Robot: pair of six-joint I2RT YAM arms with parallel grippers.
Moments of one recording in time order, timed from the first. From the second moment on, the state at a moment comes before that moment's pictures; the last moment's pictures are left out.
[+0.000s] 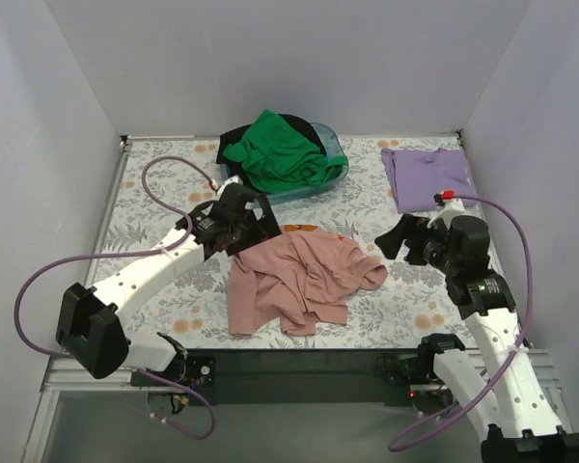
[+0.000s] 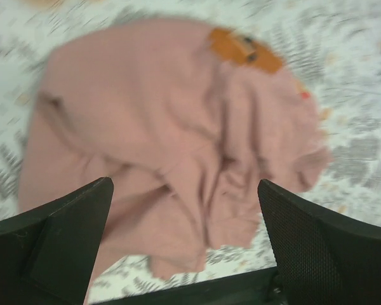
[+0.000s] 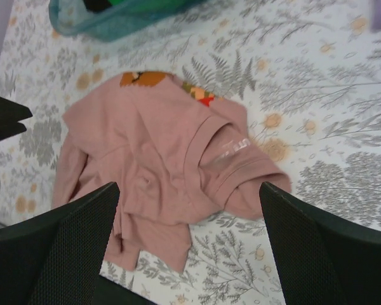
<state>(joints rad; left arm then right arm) -0.64 1.36 1.13 -0.57 -0.13 -0.89 0.12 0.66 0.73 -0.51 -0.33 0.39</state>
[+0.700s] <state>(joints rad) -0.64 0.94 0.47 -0.78 0.01 -1.23 1.18 1.13 0.63 -0.61 0.30 0.81</state>
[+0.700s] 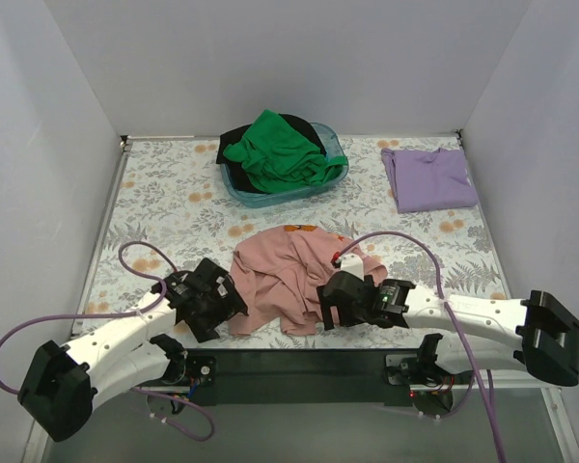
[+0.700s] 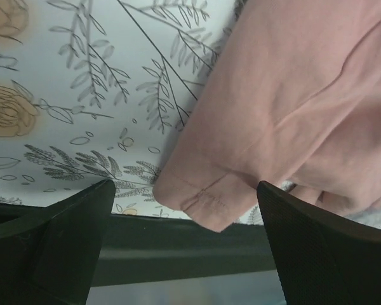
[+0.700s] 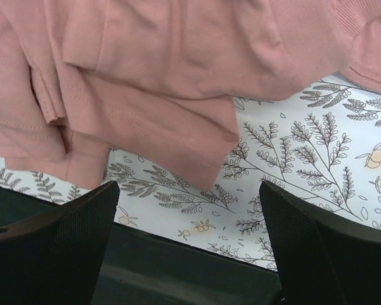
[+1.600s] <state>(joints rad) -0.70 0.94 0.42 -0.72 -0.04 -1.34 1.12 1.20 0.75 -0.51 0.34 0.79</state>
